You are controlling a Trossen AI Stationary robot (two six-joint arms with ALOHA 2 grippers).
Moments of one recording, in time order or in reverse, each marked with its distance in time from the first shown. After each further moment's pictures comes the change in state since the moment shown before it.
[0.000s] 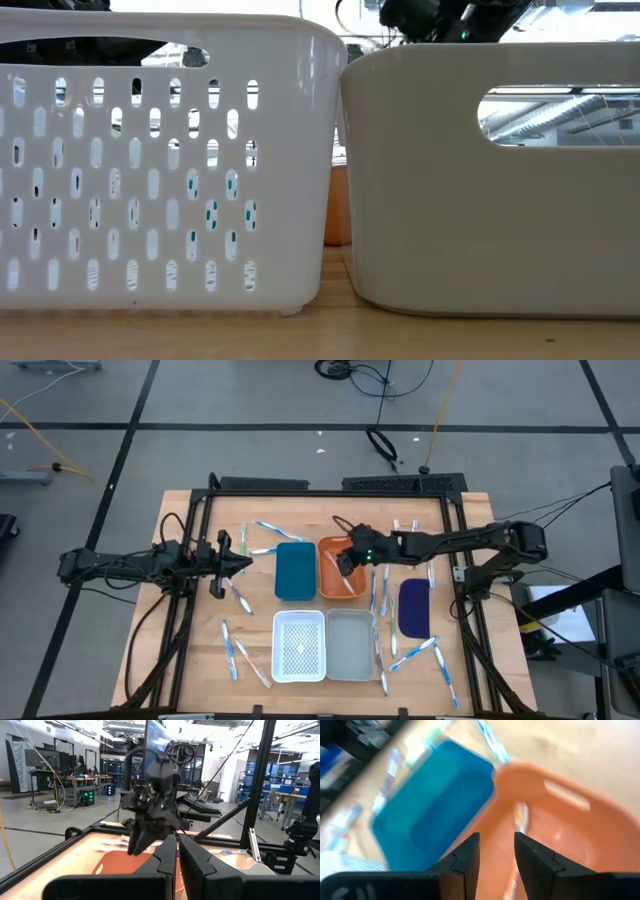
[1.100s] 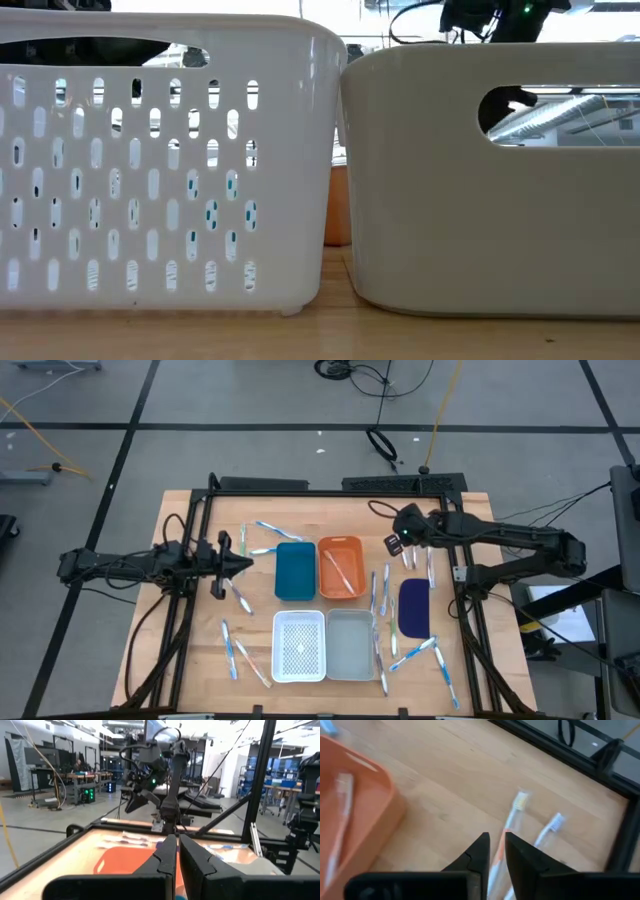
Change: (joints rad) left arm 0.000 0.000 0.000 -0.035 0.001 0.012; right arm -0.176 -0.357 0.000 -0.774 0.259 -0.094
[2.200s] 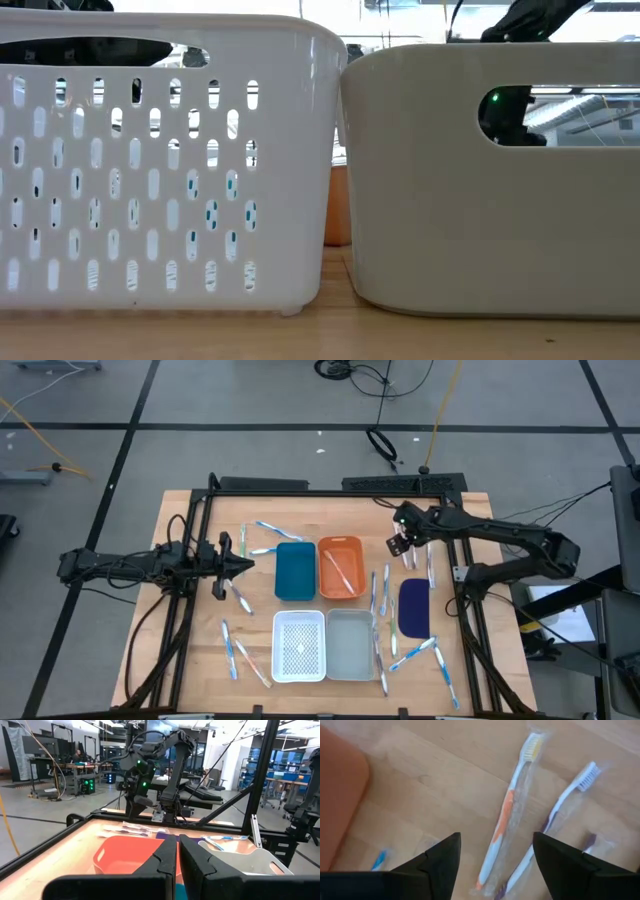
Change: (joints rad) left arm 0.000 0.000 0.000 -0.036 -0.001 -0.014; right arm -0.219 0.081 -0.138 0.102 -0.287 -0.082
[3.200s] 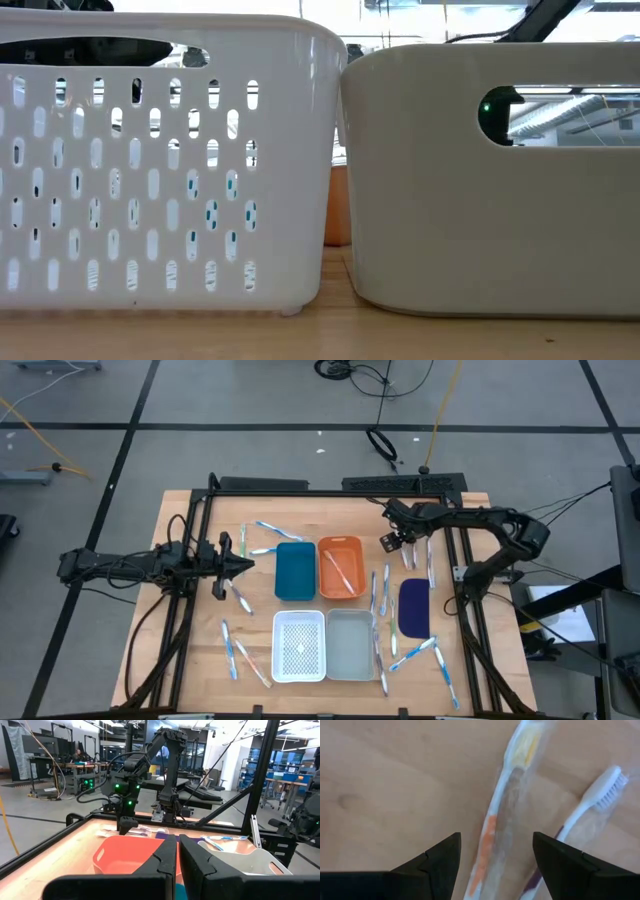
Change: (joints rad) left arm 0.000 0.000 0.000 0.000 0.000 -0.004; right arm -0.122 0.293 -0.001 0.154 0.002 -0.073
